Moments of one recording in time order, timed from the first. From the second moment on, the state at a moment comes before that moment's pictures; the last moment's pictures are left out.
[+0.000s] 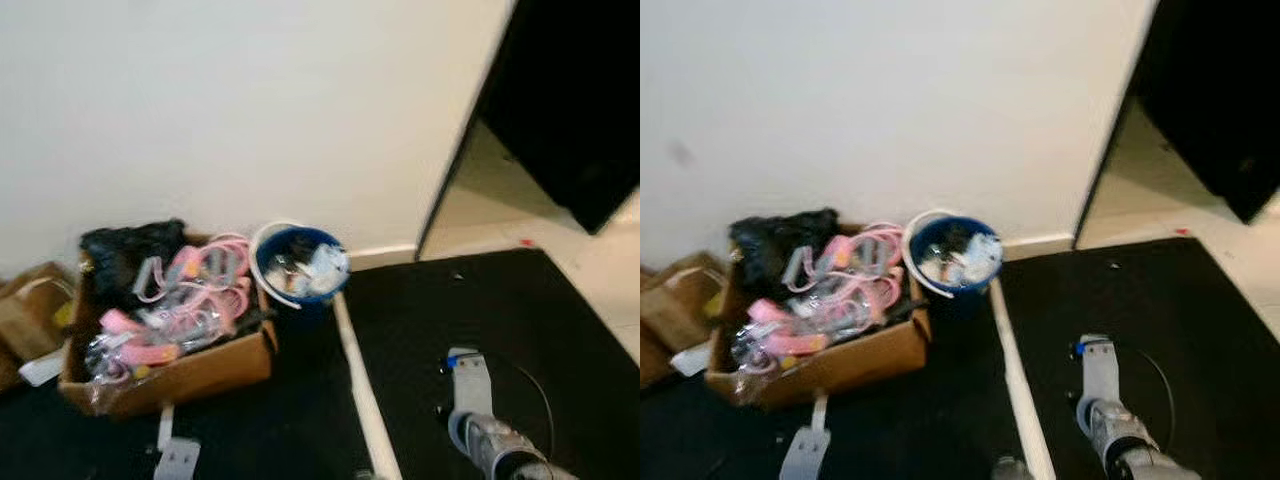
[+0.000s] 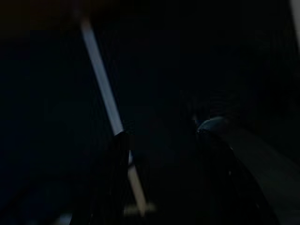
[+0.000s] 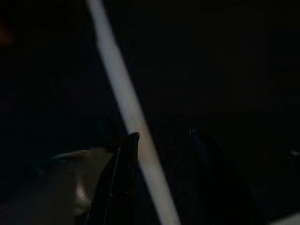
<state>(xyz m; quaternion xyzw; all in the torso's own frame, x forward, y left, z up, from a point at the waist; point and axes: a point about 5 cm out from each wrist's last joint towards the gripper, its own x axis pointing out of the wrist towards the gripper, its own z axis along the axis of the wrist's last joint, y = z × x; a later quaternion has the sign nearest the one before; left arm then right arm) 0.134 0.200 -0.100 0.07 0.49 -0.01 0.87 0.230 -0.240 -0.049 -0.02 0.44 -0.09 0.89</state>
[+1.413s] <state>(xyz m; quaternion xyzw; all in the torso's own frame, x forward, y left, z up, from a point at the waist) 0.137 0.200 -0.099 0.07 0.49 -0.01 0.87 0.178 -0.252 -0.075 -0.05 0.52 -0.08 0.85</state>
